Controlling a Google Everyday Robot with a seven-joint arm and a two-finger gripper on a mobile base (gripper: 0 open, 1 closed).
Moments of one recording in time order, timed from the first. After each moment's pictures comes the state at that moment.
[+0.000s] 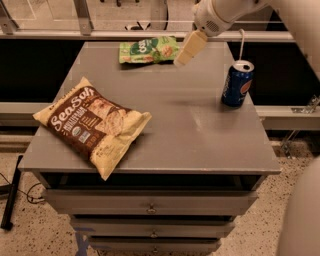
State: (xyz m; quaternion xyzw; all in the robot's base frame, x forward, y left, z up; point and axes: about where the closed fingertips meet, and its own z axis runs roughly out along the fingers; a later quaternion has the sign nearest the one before) arm 0.729 -0.094 0.967 -0.58 0.72 0.01 0.39
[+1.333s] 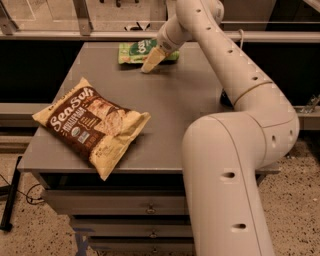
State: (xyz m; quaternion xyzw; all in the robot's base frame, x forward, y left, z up) arm 0.884 0.005 0.852 -0.54 0.73 0.03 0.41
